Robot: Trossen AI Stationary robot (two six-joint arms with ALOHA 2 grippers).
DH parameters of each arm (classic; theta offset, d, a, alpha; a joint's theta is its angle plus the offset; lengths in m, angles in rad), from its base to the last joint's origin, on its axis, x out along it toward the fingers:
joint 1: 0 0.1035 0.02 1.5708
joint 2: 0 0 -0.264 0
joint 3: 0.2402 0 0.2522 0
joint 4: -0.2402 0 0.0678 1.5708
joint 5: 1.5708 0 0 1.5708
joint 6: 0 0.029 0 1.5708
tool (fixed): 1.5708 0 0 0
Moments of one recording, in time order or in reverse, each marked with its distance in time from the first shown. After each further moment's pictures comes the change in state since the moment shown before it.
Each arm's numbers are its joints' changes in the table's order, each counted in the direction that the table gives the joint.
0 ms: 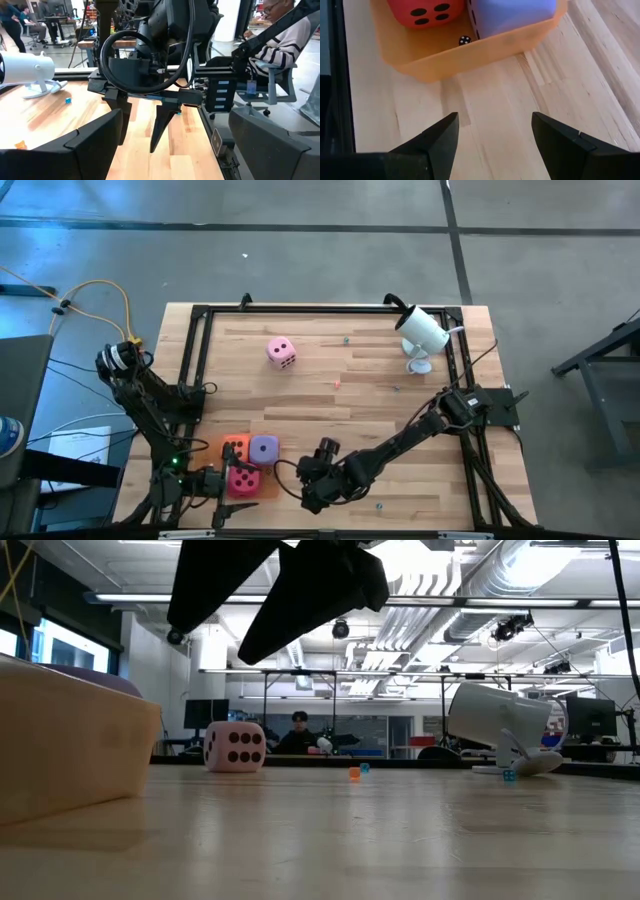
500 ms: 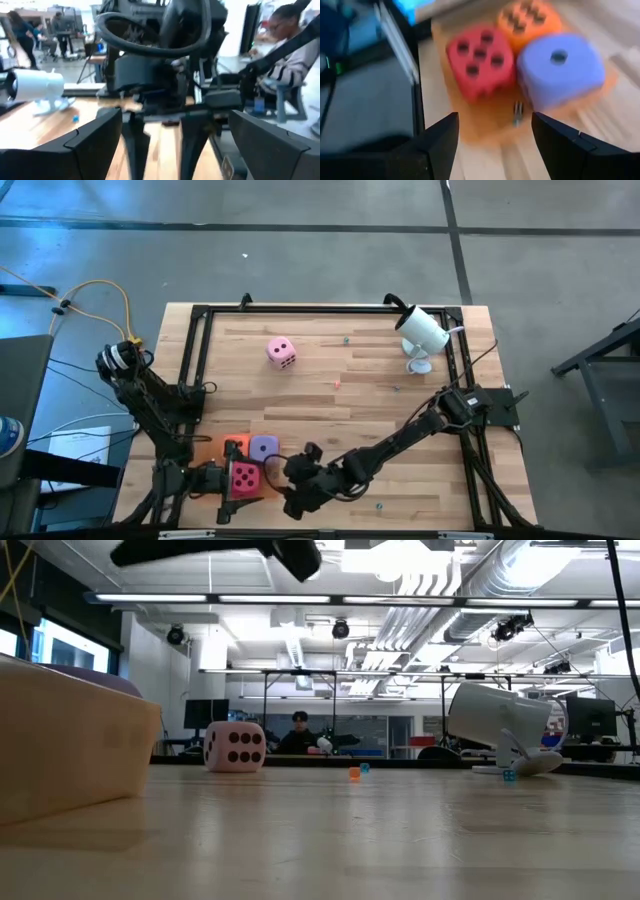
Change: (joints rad) left arm 0.050 0.000 0.001 0.178 0.019 0.161; right arm -0.016 0.000 0.000 0.367 0.014 0.013
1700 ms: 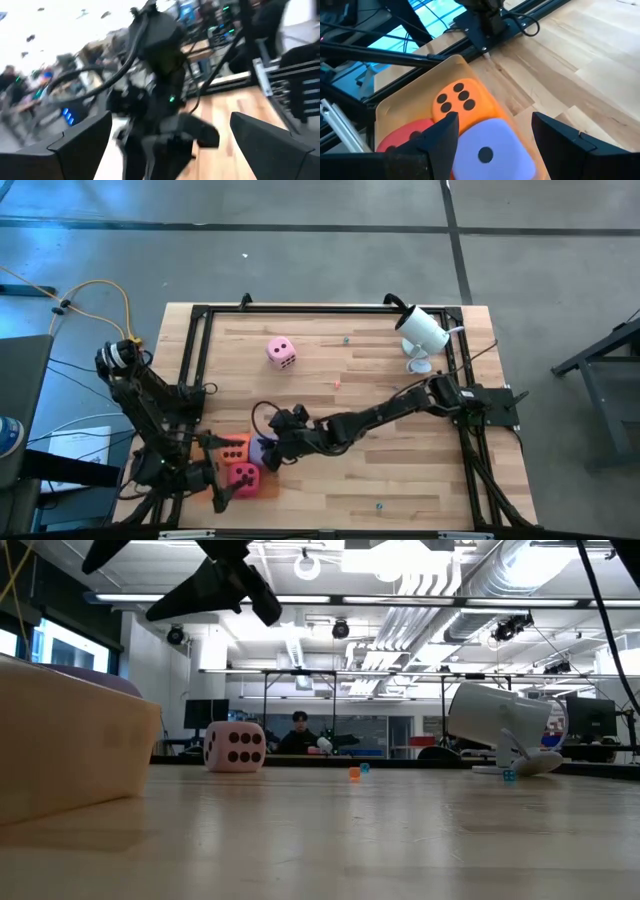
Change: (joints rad) left arm -0.096 0.020 0.000 0.295 -0.379 0.639; right arm -0.197 0.000 0.000 0.105 0.010 -0.021
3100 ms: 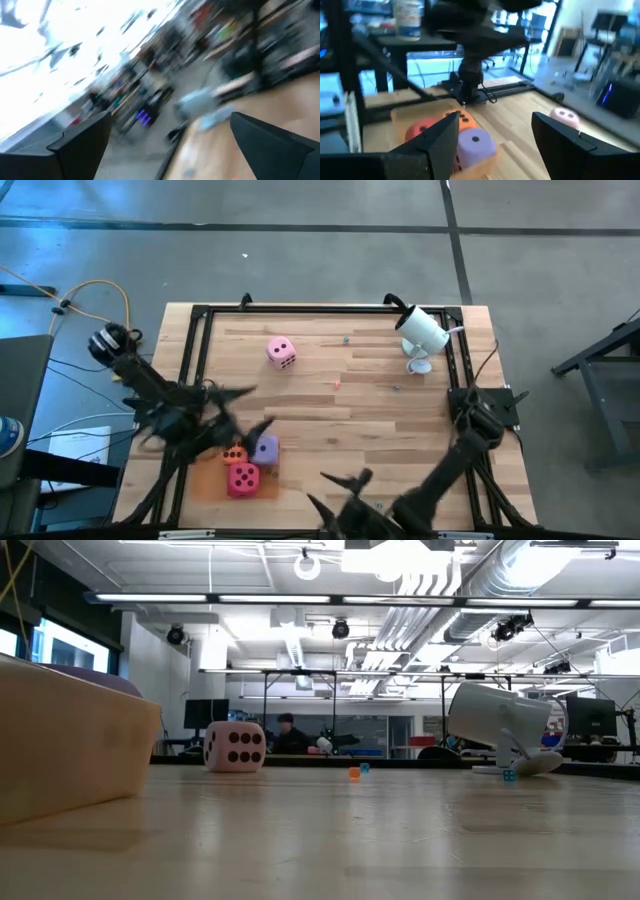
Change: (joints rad) left arm 0.376 0.216 0.000 -0.068 0.139 0.479; right arm 0.500 0.093 0.001 -0.067 0.902 -0.290
